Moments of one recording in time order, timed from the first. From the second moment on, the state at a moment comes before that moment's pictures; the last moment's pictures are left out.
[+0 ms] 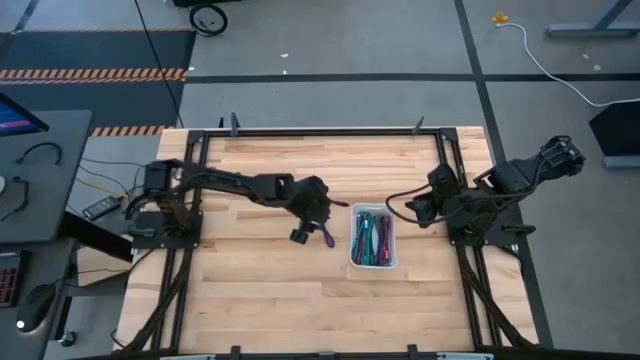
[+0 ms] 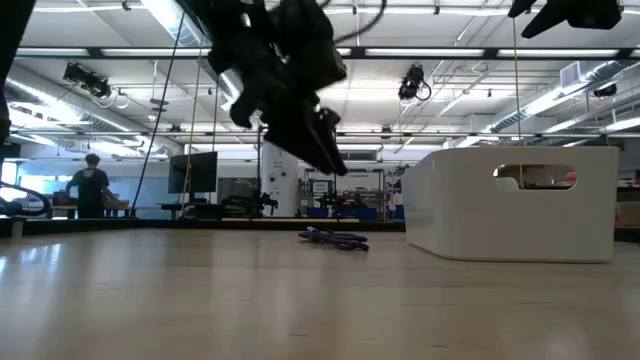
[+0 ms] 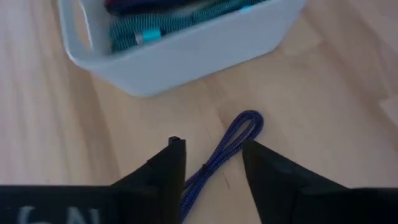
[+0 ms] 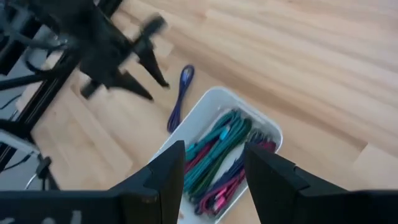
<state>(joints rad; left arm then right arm) 0.08 1.79 1.17 -0.25 0.20 0.47 0.47 0.95 1.13 -1.17 0.55 1.34</state>
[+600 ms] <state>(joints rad) 0.10 2.01 1.18 -0.19 0.19 0.53 0.48 0.98 1.13 -1.15 0.56 1.37</state>
